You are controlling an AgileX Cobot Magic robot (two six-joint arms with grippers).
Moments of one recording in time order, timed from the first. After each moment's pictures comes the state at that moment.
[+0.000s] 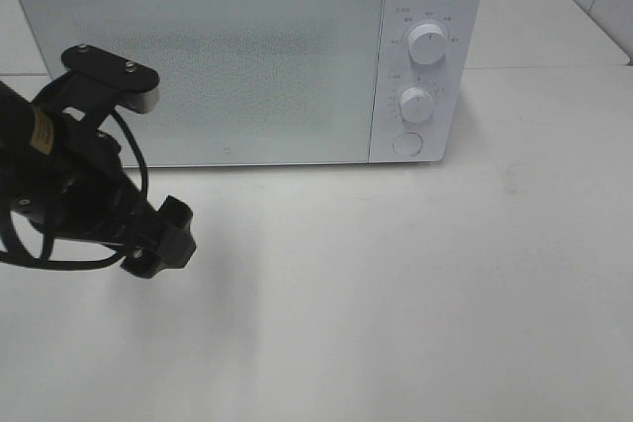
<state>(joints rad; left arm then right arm) -0.64 1.48 -0.80 0.09 0.55 -0.13 0.05 -0.01 -0.52 -0.05 1.04 0.07</state>
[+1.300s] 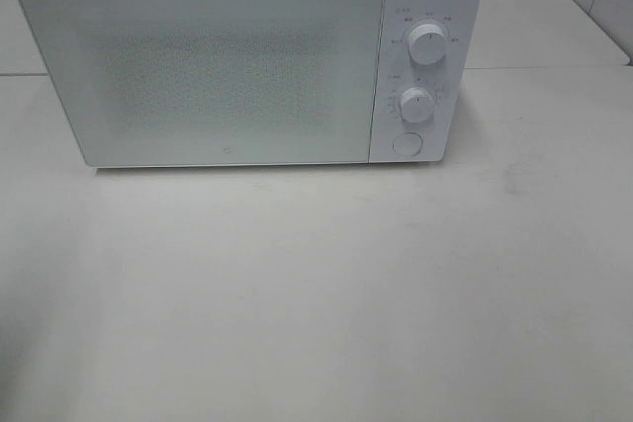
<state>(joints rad) -0.13 0.77 -0.57 -0.01 1.09 -0.13 0.05 -0.01 -0.52 -0.05 1.04 0.07</state>
